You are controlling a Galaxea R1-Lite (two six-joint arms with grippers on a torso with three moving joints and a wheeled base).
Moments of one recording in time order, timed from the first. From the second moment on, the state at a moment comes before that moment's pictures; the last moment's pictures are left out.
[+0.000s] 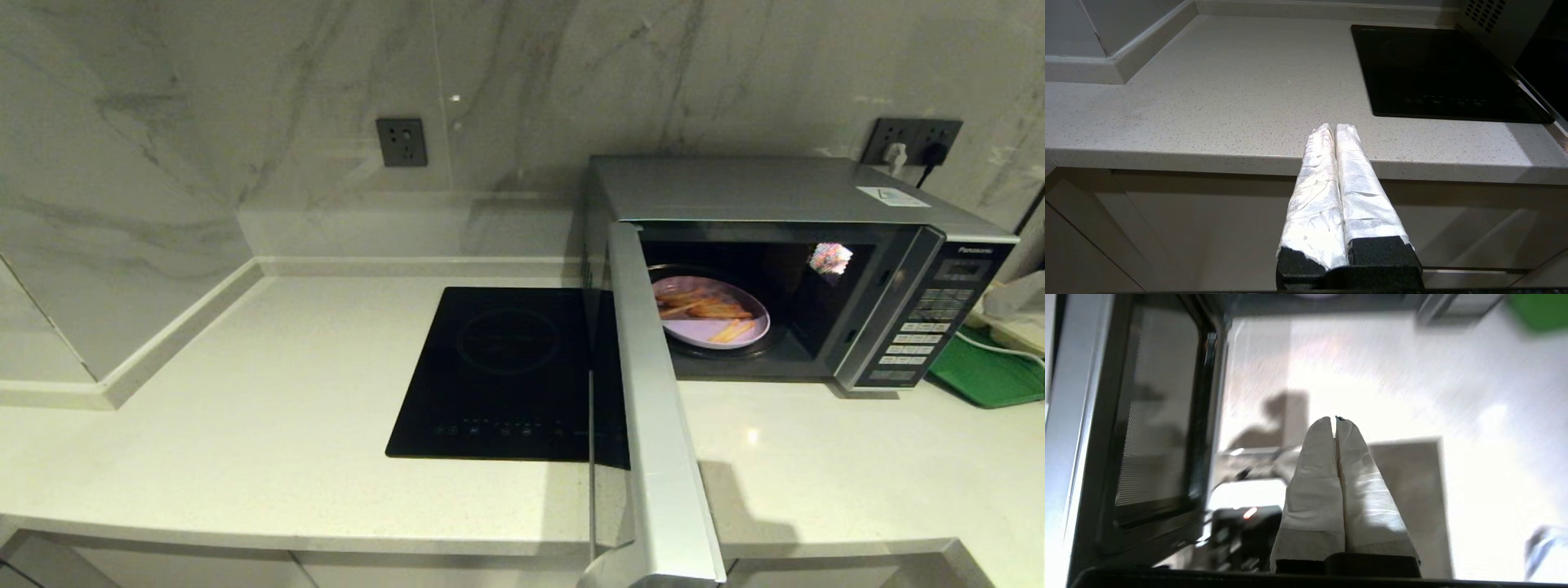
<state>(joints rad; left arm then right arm) 0.00 0.00 0.00 -0.01 0.01 -0.05 0.87 1.51 -1.94 1.40 -0.72 0.78</state>
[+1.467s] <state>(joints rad) 0.00 0.00 0.00 -0.01 0.01 -0.05 0.91 1.68 -1.97 0.93 -0.22 0.60</state>
